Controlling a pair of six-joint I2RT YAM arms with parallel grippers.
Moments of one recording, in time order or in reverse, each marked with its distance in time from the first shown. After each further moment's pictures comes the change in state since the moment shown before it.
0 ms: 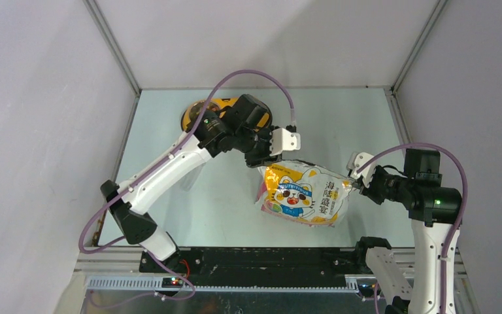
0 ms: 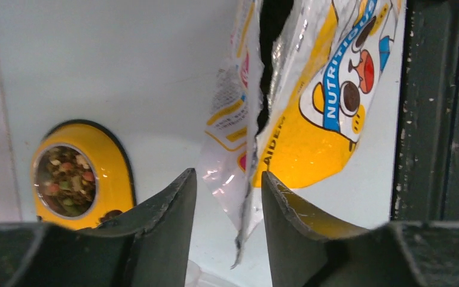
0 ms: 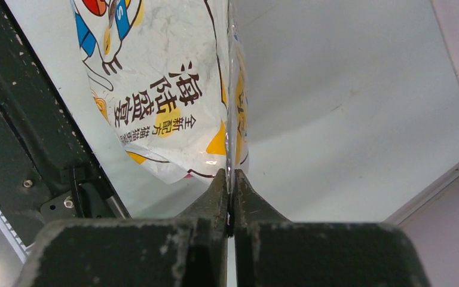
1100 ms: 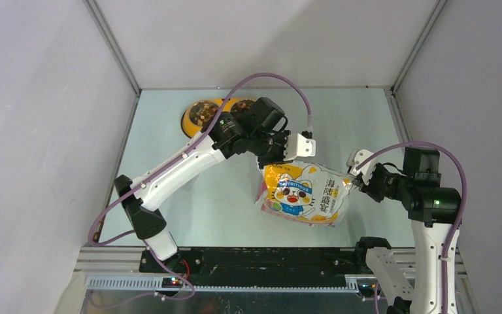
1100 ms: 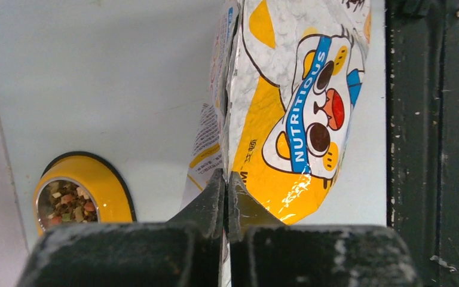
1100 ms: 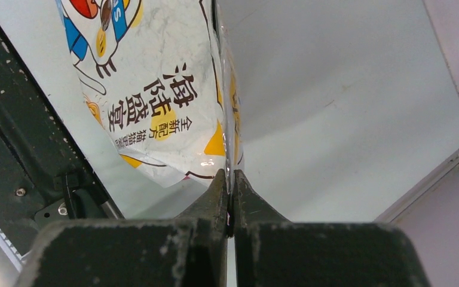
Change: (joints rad) left arm -0.072 0.088 0.114 -0.015 0.008 -0.011; right arm 0.021 -0.006 -0.005 0.044 0.041 0.060
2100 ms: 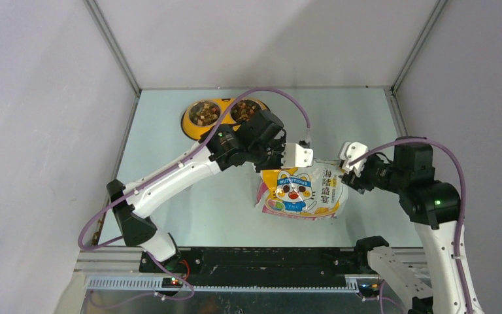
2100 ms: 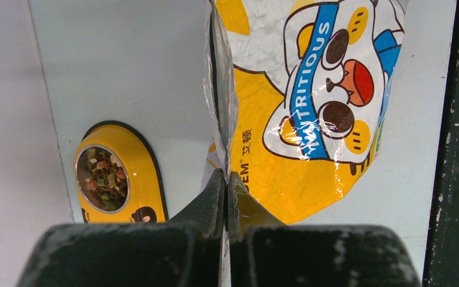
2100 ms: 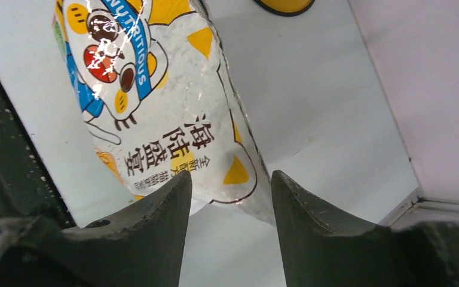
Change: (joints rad) left arm -0.053 -0.088 -0.165 0.117 -0.217 0.023; right arm 0.243 0.029 0.053 0.198 0.091 0.175
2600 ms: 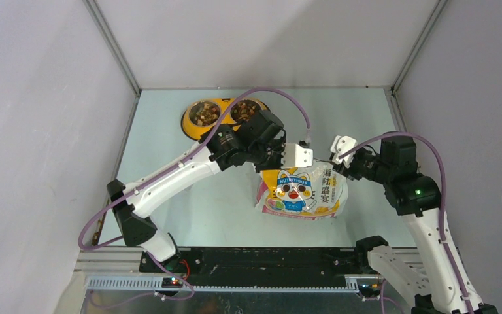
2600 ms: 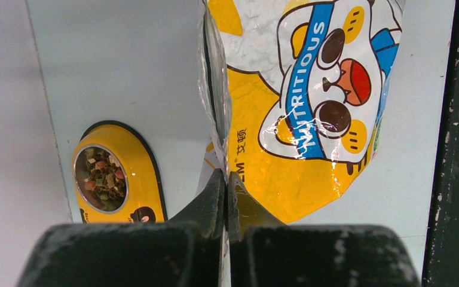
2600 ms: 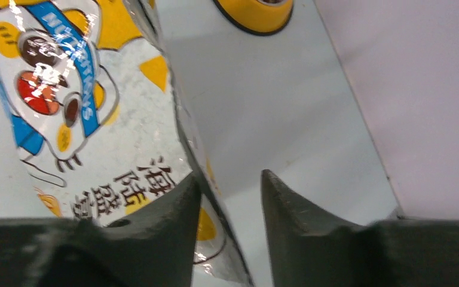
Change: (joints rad) left arm 0.000 0.000 -0.001 -0.001 0.004 -0.002; right arm 0.071 0.001 -0.177 0.315 0.067 0.030
